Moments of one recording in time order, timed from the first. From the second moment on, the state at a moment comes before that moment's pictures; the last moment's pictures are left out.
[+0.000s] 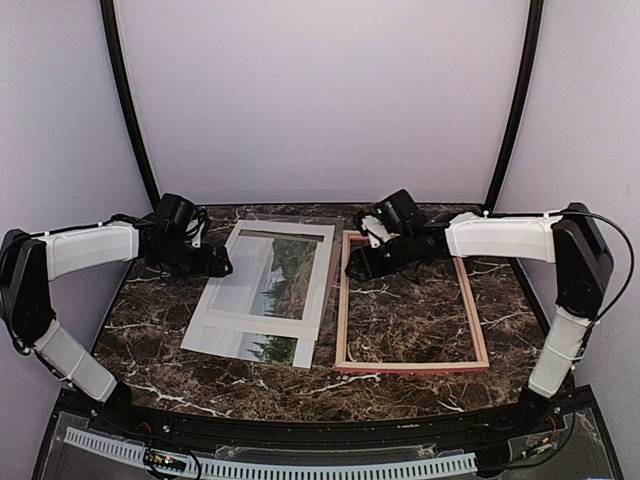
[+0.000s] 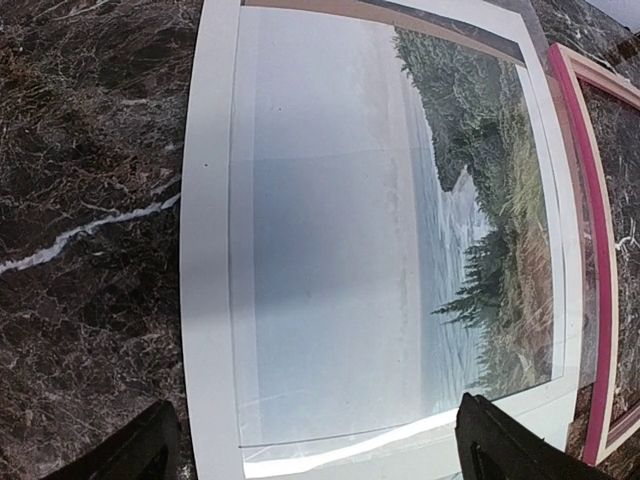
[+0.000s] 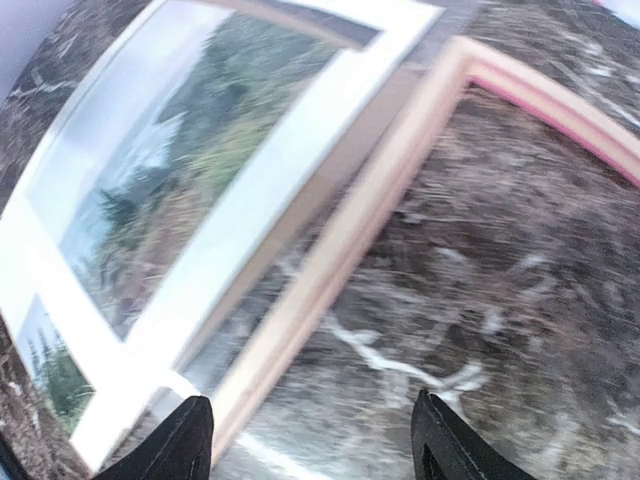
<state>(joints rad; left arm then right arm) -0.32 1.51 1.00 -0.47 0.10 -0.29 0.66 1.74 1.23 -0.36 -0.07 0.23</state>
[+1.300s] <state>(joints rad) -0.31 1.55 1.00 -0.41 0.12 -0.35 0.82 2.13 1.51 -0.42 -0.02 0.47</state>
